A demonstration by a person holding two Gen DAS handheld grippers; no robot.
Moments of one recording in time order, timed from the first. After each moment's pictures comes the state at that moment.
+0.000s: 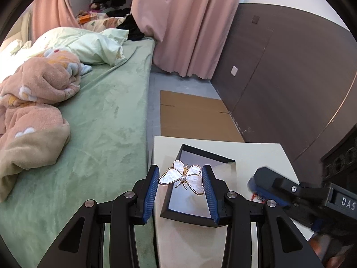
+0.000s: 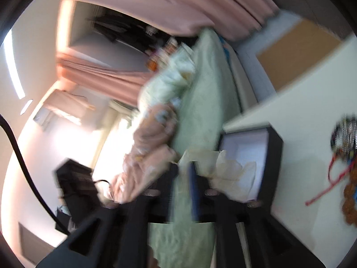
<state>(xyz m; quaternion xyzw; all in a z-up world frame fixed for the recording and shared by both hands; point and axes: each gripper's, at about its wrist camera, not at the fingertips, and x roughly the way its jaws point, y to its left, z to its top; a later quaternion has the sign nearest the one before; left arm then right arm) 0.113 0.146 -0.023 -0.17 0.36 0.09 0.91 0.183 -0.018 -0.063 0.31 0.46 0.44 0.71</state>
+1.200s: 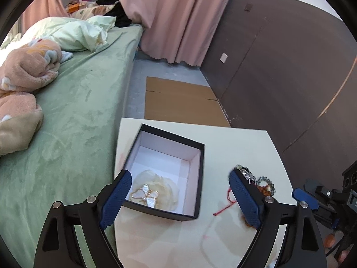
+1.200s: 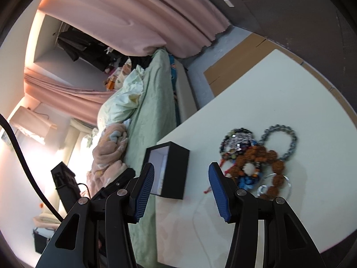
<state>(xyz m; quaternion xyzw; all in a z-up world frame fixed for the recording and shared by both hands) 0.133 0.093 -0.036 -0.18 0.40 0.05 0.90 0.180 -0.156 -0.050 0.28 0.46 0.31 0.79</state>
